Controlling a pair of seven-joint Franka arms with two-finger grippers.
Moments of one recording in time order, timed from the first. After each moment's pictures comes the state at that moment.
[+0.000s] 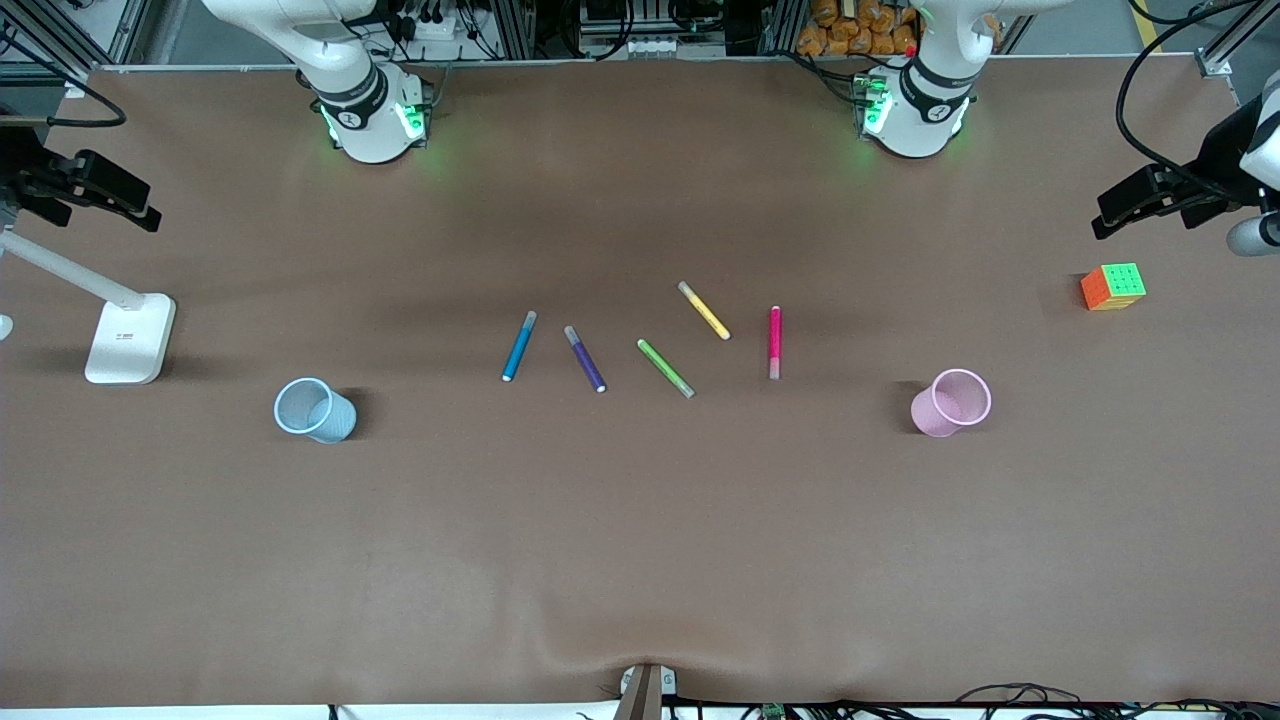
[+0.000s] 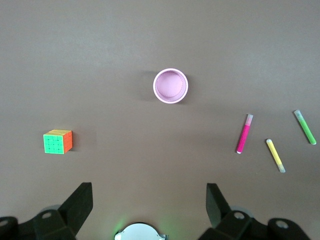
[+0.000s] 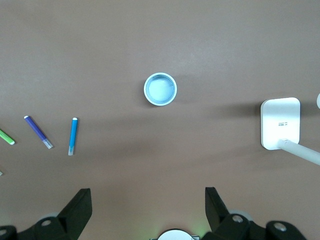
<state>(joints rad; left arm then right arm) -0.02 -0.06 -0.03 -1.58 0.01 1.48 -0.16 0.05 -0.05 -0.05 -1.51 0.02 1.40 0.09</state>
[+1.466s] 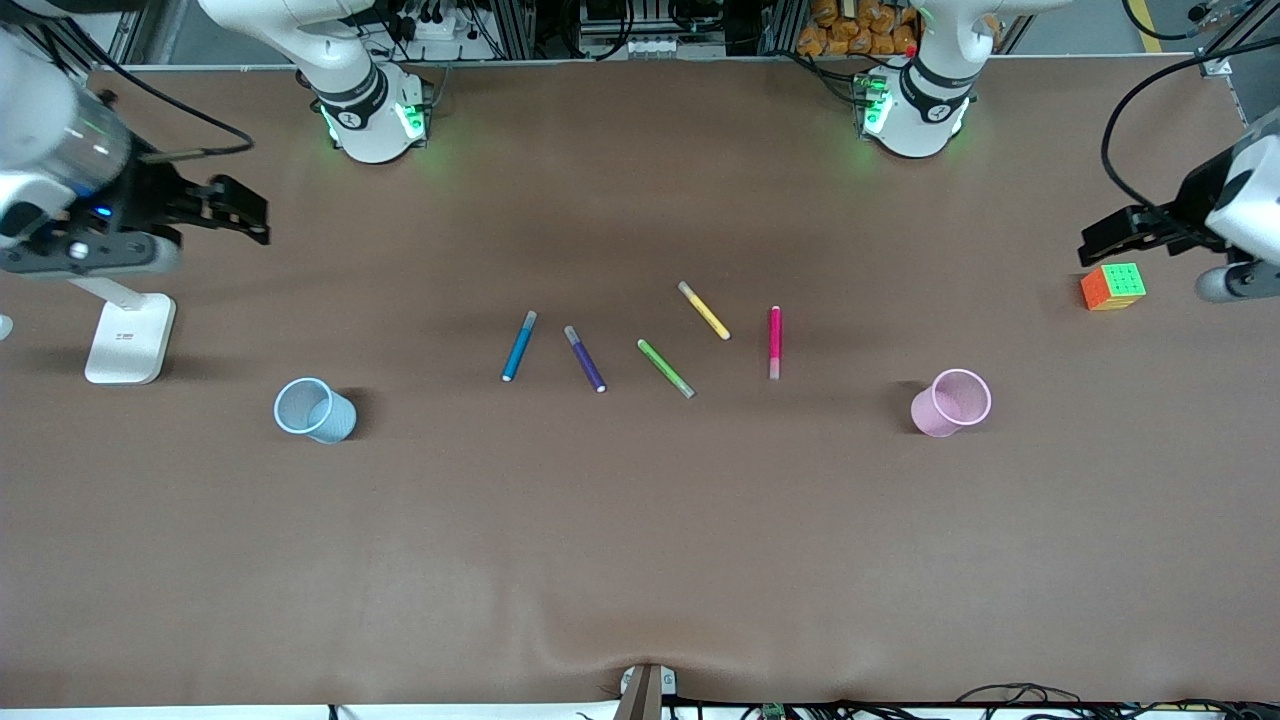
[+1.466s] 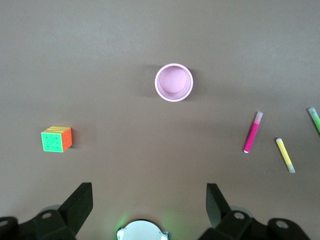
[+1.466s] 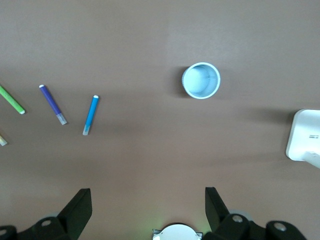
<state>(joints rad) -0.03 0.04 -0.05 -1.56 0.03 1.47 -0.19 0.23 0.04 -0.04 -1.51 0.04 1.40 0.11</state>
